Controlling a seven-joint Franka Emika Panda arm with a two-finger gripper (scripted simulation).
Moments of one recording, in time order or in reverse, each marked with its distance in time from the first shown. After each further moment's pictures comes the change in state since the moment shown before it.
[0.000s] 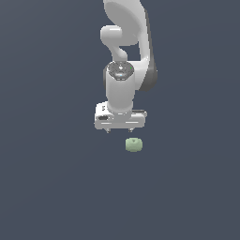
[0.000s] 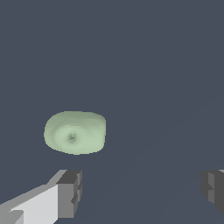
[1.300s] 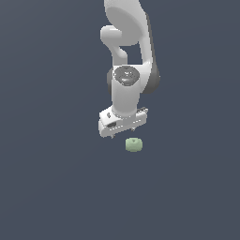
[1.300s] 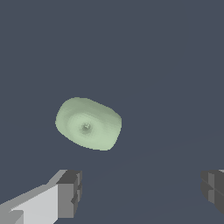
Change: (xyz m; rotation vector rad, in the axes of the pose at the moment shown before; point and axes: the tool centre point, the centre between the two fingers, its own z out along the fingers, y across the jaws) arm 0.004 -0.015 0.012 -0.003 -0.004 -0.333
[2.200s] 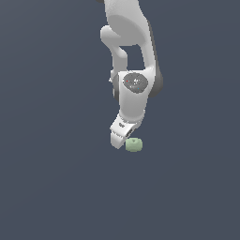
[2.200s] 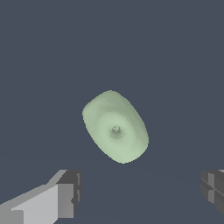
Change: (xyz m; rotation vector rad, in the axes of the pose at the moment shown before) arm 0.013 -0.023 0.018 0.005 -0.001 -0.545
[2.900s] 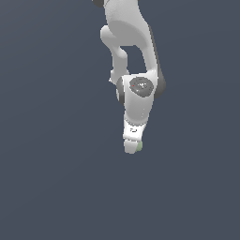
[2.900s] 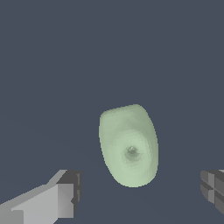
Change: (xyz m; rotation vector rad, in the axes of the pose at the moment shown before) arm 0.018 -0.010 0.011 0.002 0.010 -0.413
